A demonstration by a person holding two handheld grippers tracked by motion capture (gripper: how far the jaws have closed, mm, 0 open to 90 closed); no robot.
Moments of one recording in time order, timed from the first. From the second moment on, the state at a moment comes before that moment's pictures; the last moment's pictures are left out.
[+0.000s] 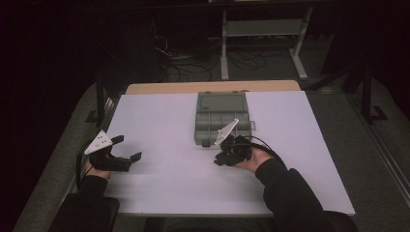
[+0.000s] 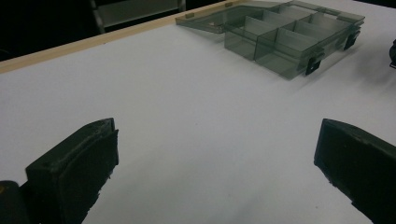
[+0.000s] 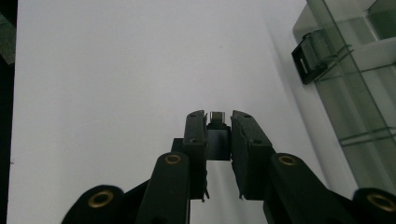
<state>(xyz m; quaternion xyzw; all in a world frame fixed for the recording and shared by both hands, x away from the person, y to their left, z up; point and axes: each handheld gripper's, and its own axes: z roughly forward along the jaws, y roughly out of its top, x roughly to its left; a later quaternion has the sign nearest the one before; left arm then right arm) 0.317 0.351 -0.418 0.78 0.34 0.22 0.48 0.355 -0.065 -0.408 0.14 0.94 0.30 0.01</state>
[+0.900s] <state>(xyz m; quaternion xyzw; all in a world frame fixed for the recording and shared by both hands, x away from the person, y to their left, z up) 0.317 0.351 -0.418 0.78 0.34 0.22 0.48 0.362 -0.079 -0.389 0.15 0.94 0.31 0.03</state>
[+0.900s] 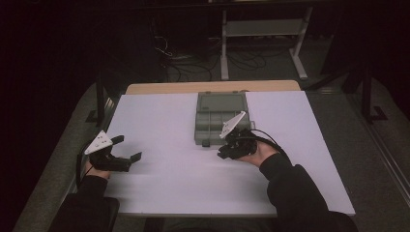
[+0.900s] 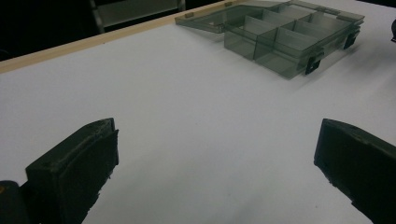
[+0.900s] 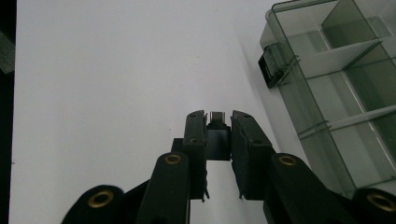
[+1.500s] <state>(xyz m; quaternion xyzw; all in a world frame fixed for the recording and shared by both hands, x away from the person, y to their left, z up) 0.317 0.351 -0.418 0.78 0.34 0.22 0.48 0.374 -0.089 -0.370 0.16 0.94 0.31 0.05</state>
